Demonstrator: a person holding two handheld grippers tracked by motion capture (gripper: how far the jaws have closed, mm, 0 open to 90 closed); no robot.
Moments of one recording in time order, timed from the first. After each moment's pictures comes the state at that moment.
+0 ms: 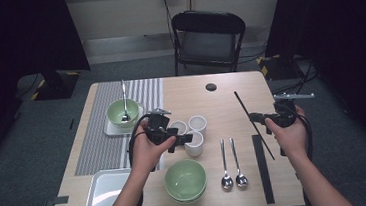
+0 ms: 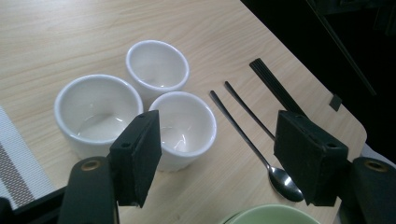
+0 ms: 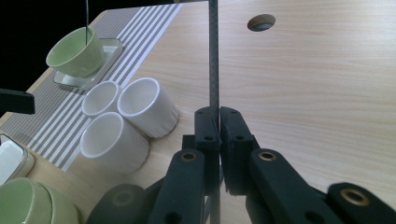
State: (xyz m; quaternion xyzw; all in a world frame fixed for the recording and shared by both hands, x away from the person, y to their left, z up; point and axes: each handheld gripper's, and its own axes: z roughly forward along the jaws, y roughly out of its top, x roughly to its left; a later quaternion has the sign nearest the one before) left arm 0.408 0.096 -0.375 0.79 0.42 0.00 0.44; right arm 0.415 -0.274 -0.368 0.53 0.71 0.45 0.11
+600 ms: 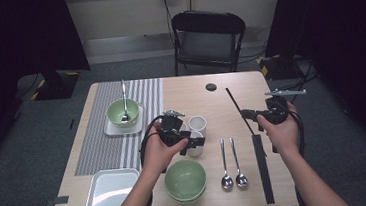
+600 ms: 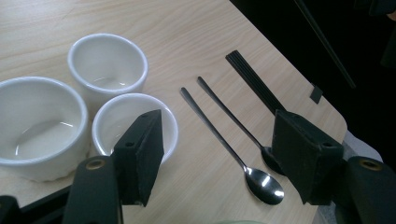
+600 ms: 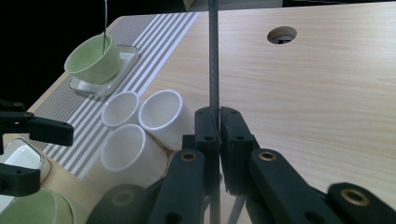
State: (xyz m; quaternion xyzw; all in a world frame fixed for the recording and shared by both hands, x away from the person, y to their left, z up) left arm 0.405 0.065 -0.379 0.80 0.40 -0.02 0.43; right arm 0.420 -0.252 -0.358 0.52 0.71 0.46 0.11
